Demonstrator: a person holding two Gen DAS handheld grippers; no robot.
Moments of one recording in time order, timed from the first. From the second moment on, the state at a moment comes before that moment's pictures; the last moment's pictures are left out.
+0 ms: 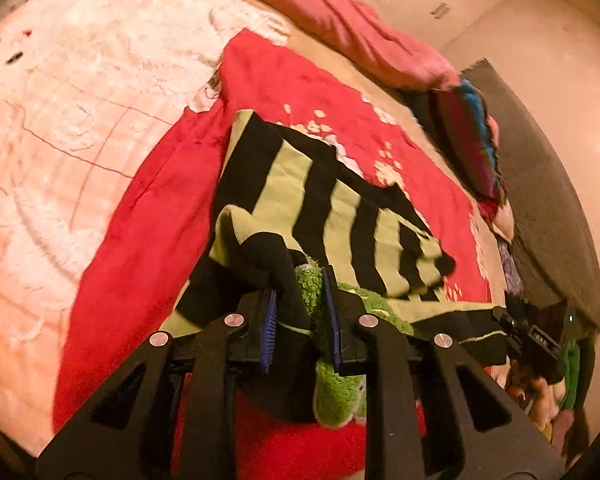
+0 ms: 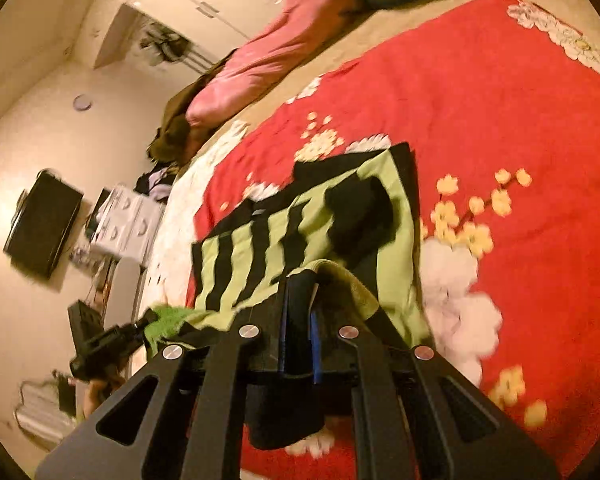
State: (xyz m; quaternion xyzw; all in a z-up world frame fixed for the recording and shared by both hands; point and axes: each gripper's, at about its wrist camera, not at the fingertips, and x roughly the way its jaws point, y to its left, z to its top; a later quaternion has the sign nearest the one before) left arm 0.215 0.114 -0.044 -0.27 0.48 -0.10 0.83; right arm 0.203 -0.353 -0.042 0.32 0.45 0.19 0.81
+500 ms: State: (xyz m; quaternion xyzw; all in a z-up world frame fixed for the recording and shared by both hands) left arm 0.200 0.152 -0.042 -0.31 0.41 -0.04 0.86; right arm 0.242 -0.384 -0.095 0.33 0.45 0.13 0.82
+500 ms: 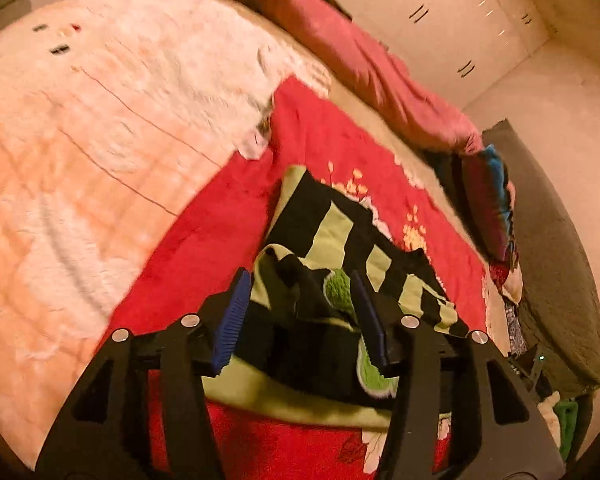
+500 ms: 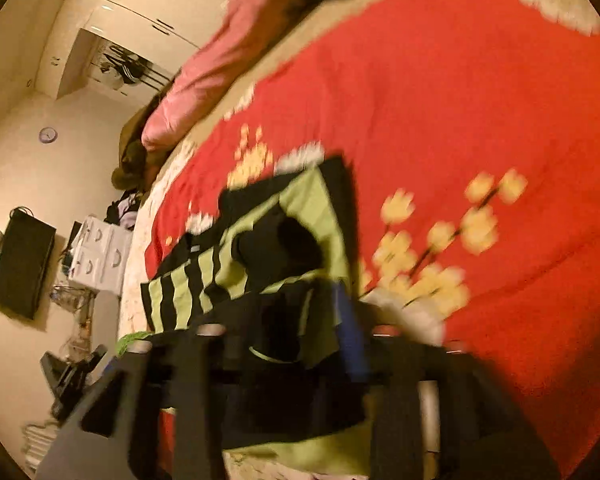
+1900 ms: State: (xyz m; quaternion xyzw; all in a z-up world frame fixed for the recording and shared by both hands) left arm 0.283 0.099 -0.043 -0.37 0.42 -0.07 0.83; right arm 0.279 -0.401 -0.088 0.42 0.36 0.19 0.81
